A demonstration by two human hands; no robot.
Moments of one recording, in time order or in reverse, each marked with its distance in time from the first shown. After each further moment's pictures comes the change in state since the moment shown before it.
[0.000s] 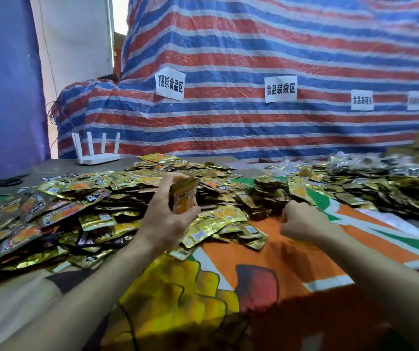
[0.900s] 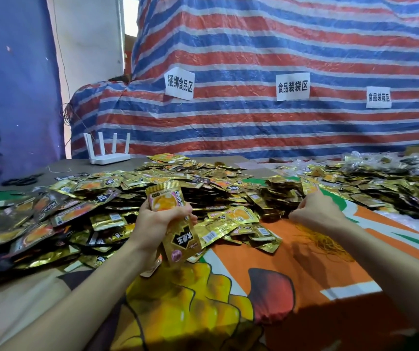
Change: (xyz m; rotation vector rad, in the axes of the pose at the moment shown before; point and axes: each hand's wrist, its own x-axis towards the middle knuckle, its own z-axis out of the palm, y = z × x) left_hand -0.005 -0.016 -0.019 -0.464 0.224 -0.541; right_hand 0.028 0.005 0.000 0.381 0.101 0.122
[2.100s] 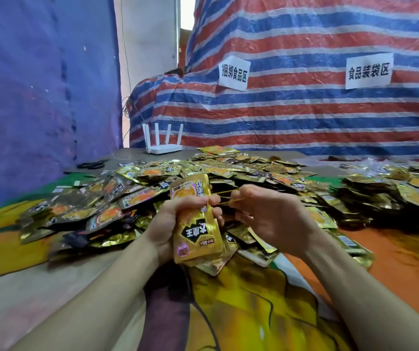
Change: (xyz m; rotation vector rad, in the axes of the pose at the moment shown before) left_hand 0.019 0.006 -0.092 -0.339 -0.416 -0.256; right_hand -0.059 -0.161 0.106 1.466 -1.043 -0.449
